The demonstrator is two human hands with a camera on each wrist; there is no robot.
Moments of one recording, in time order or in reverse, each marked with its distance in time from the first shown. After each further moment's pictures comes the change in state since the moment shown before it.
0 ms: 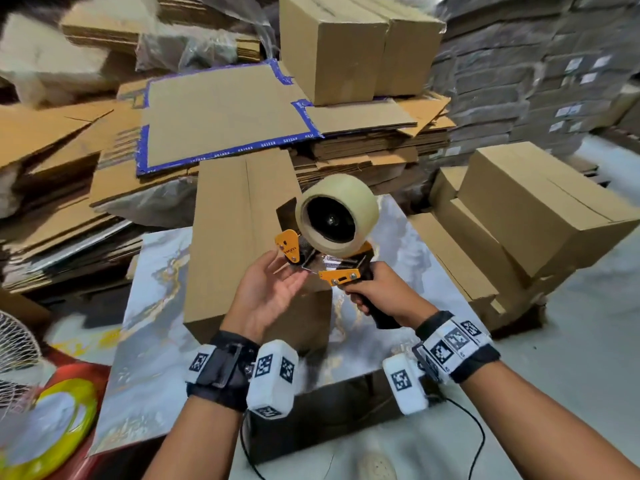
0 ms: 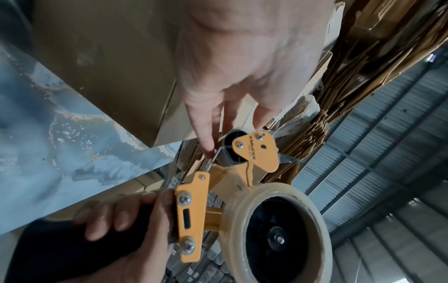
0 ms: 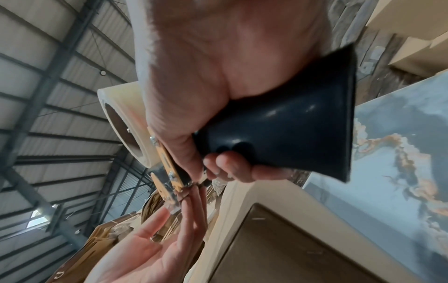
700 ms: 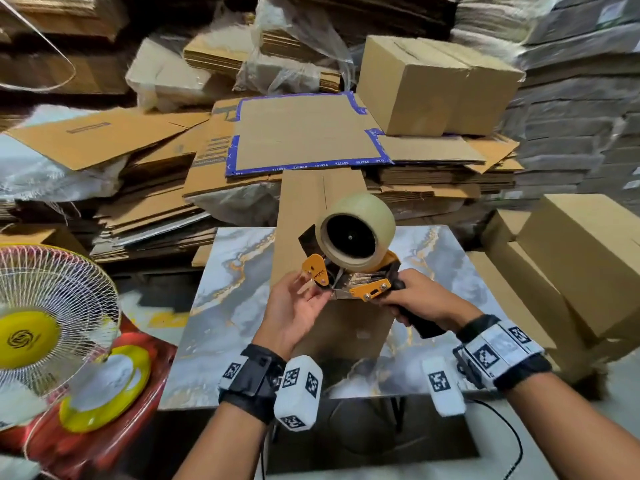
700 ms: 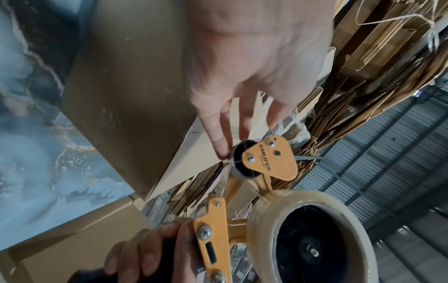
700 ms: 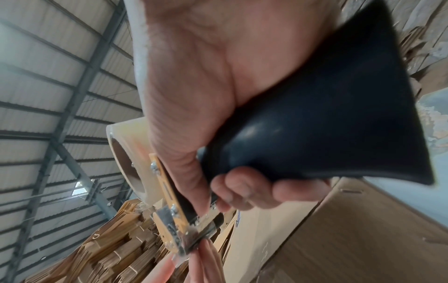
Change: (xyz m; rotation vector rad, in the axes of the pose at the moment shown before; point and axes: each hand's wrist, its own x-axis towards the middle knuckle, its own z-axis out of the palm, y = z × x) left_hand -0.059 0.032 -0.073 -0.213 -0.002 0.171; right_hand 0.003 -0.040 0.061 -0.388 -0.194 -0.026
